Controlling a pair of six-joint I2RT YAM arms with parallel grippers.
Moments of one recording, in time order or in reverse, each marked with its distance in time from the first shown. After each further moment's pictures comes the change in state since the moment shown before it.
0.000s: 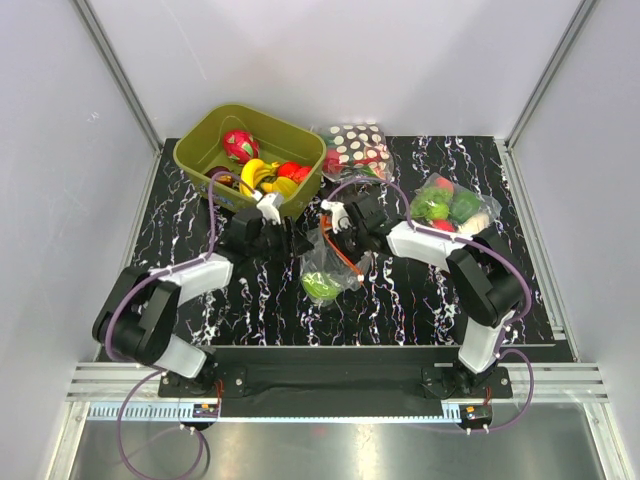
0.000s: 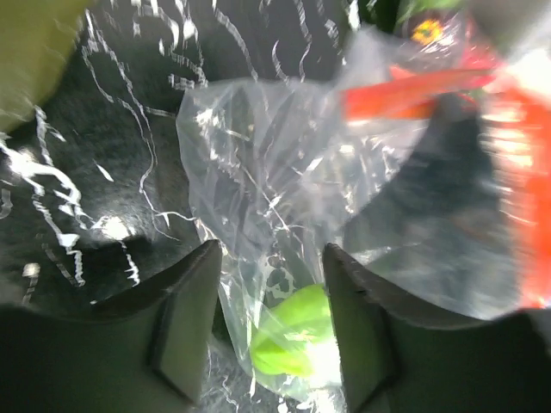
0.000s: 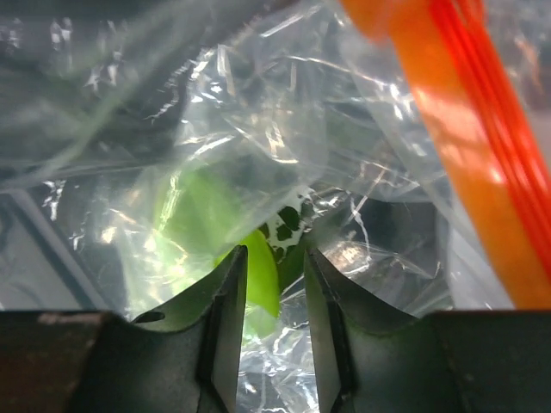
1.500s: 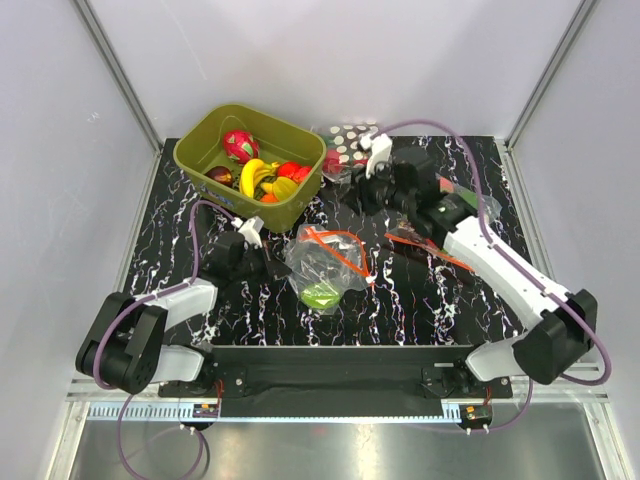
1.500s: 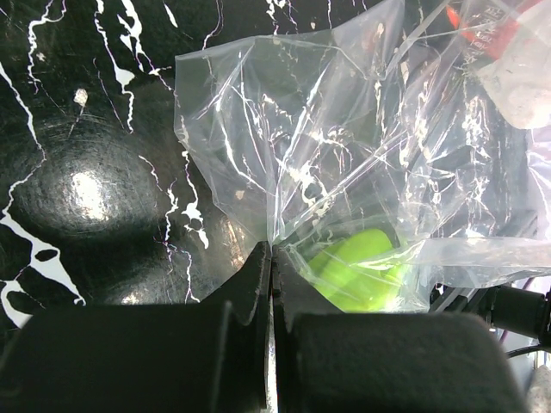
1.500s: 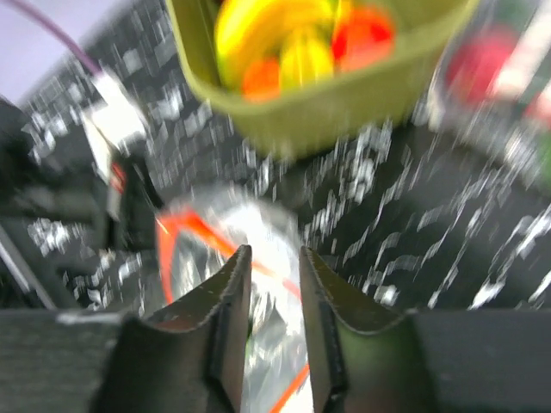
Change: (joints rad) left arm 0.076 -0.181 -0.242 -0.019 0.038 -0.085; right arm -0.069 -0.422 0.205 -0.054 0.200 -0.068
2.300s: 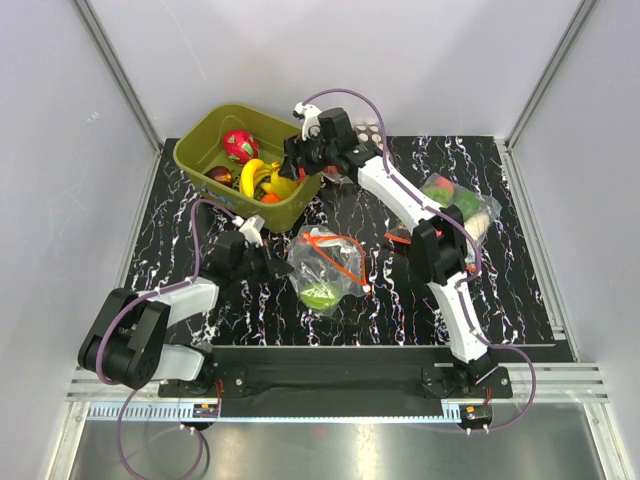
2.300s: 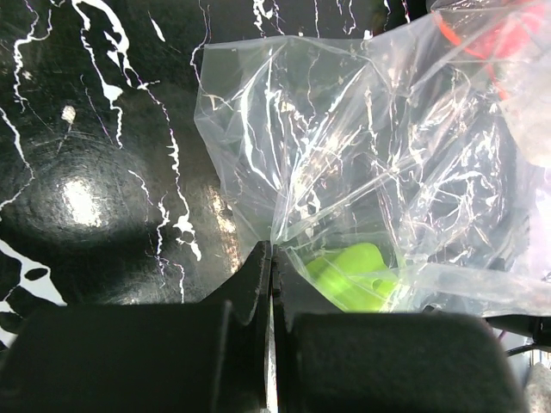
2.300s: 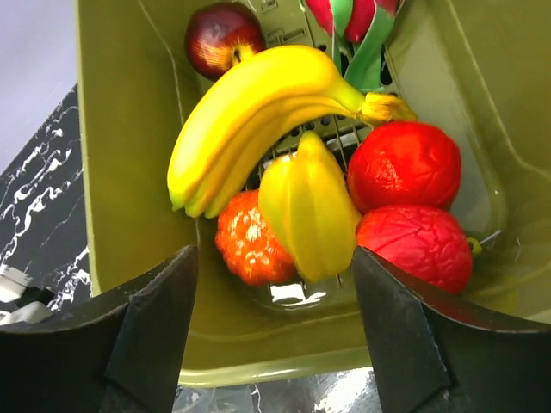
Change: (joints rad) left arm 0.004 0.026 0.001 0.052 0.019 -0.006; right arm 0.005 0.945 0.916 -0.120 -0.139 0.073
